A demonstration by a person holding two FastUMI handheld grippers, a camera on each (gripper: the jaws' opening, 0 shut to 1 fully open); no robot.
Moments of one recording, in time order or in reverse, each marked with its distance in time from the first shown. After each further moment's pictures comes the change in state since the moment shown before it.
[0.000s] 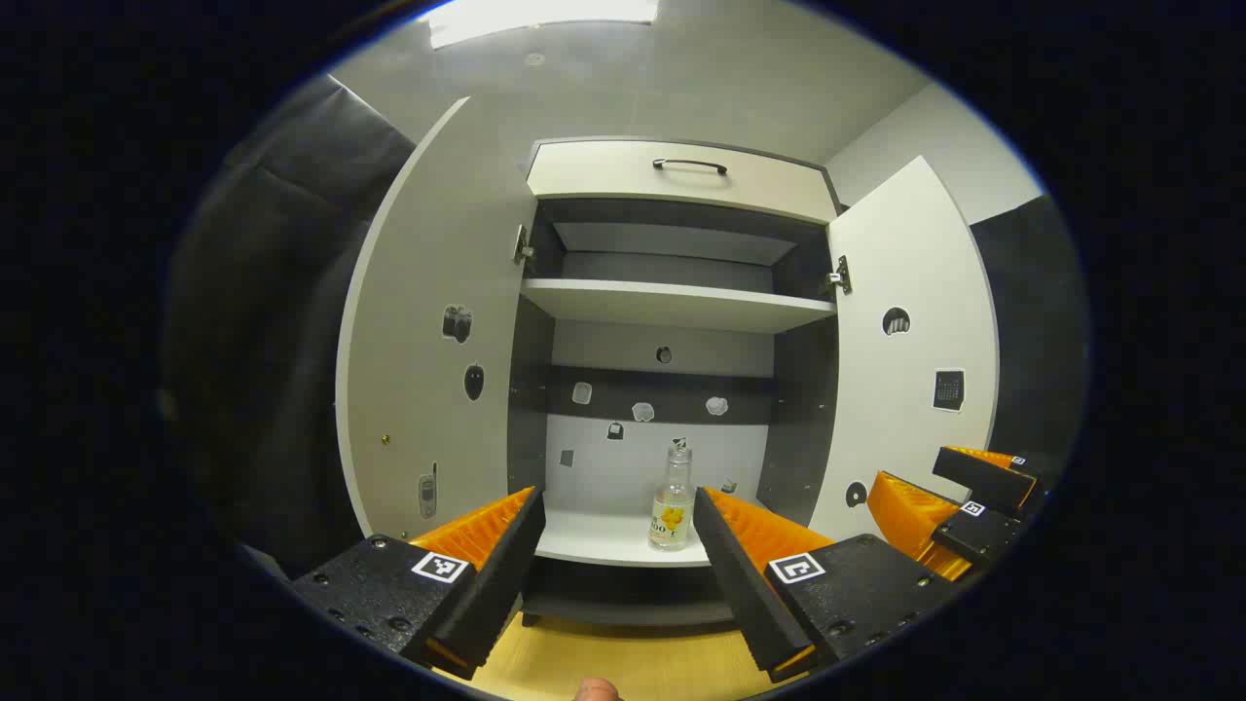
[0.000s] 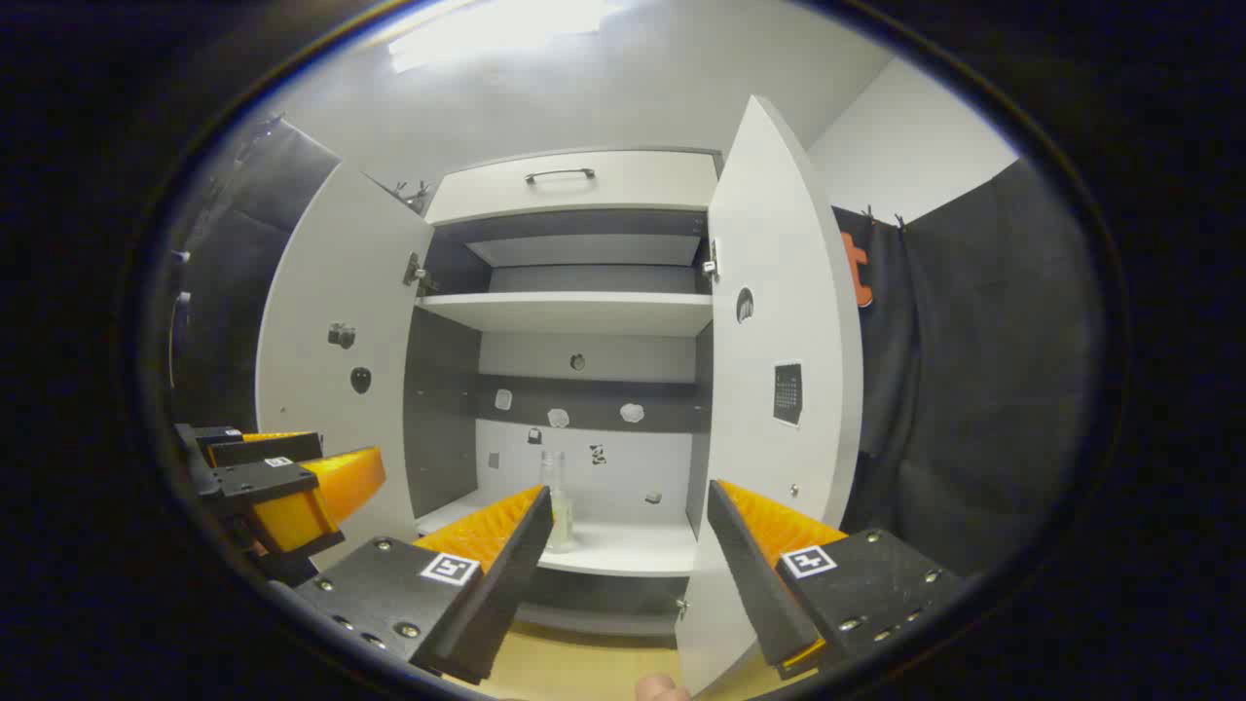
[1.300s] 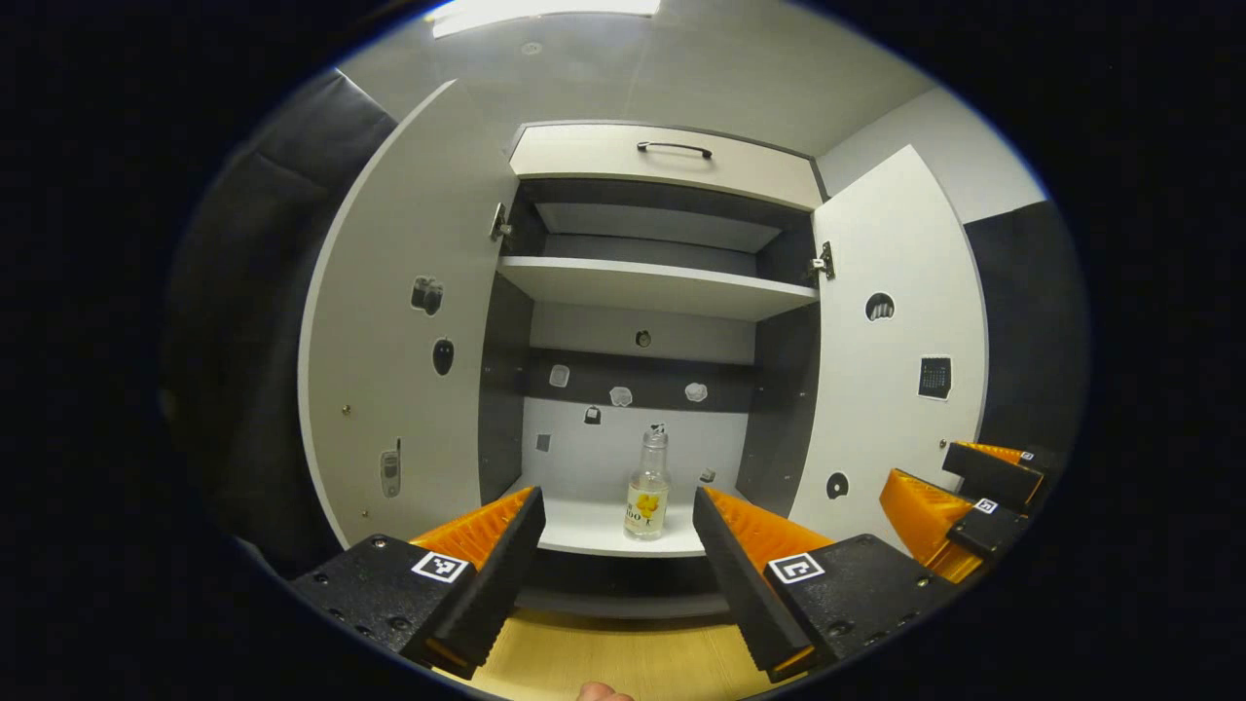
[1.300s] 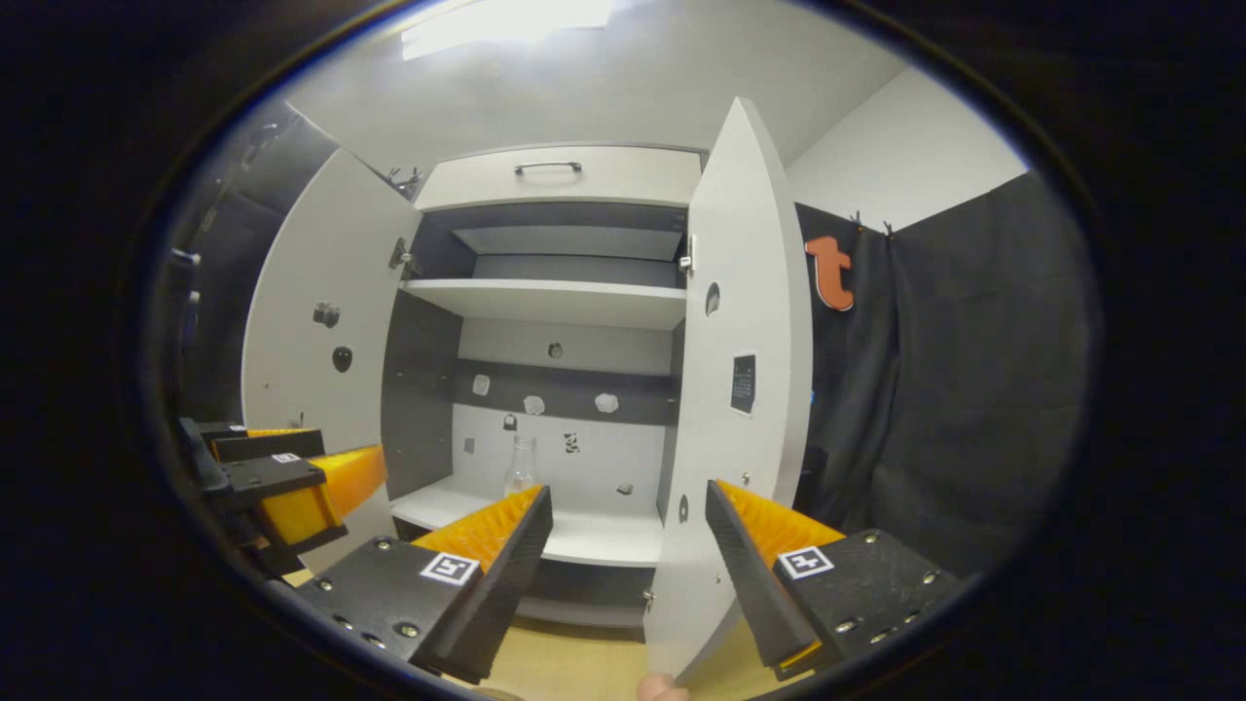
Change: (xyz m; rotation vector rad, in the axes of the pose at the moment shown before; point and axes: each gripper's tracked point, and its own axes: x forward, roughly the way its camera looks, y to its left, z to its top) left arm 0.012 -0.022 -0.022 -0.014 0.027 -0.050; right arm -0.015 -0.025 -0.005 -0.050 0.014 -0.053
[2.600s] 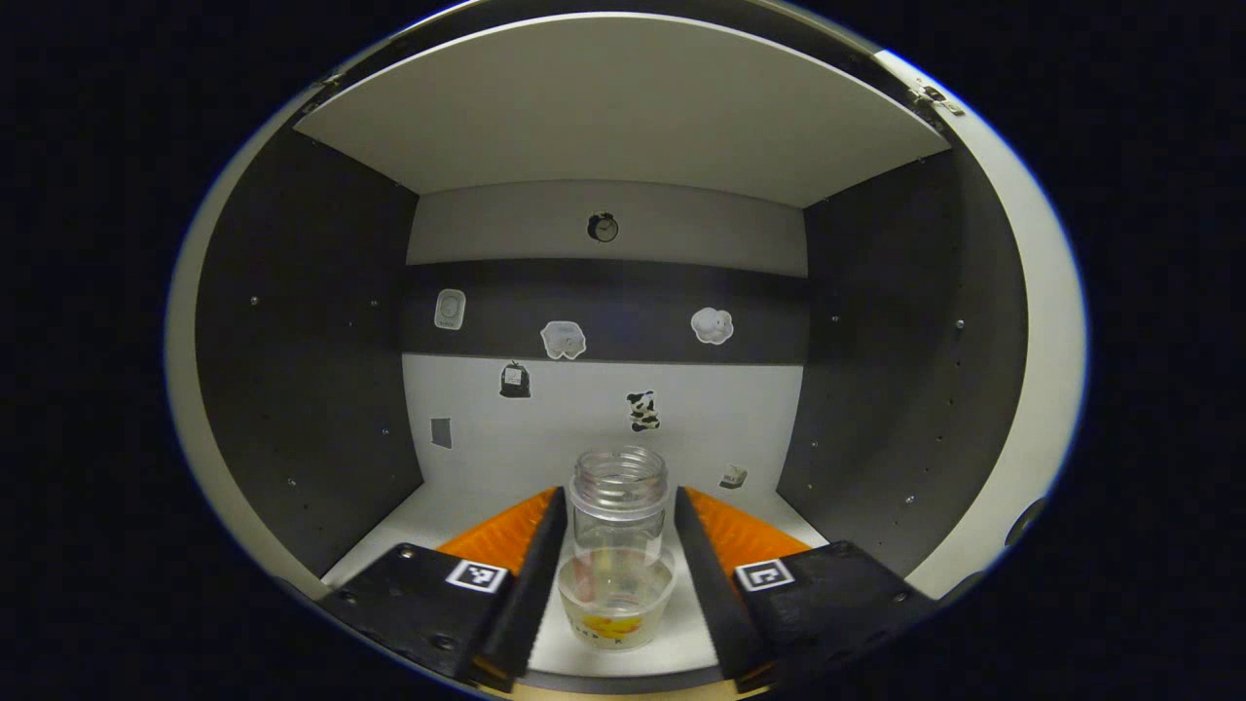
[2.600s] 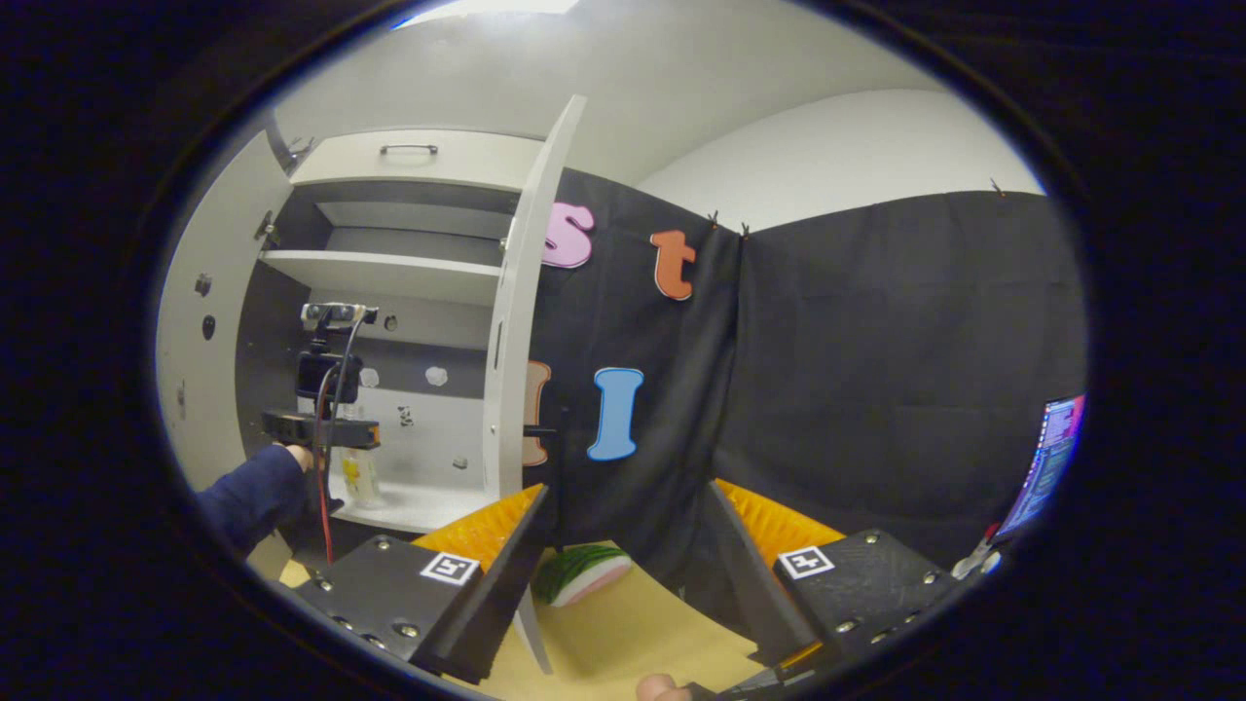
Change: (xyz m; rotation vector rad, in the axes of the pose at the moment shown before) left arm 0.304 -0.034 -0.095 0.039 0.181 -0.030; right arm -0.065 -0.140 -0.016 -0.062 0.053 -0.462
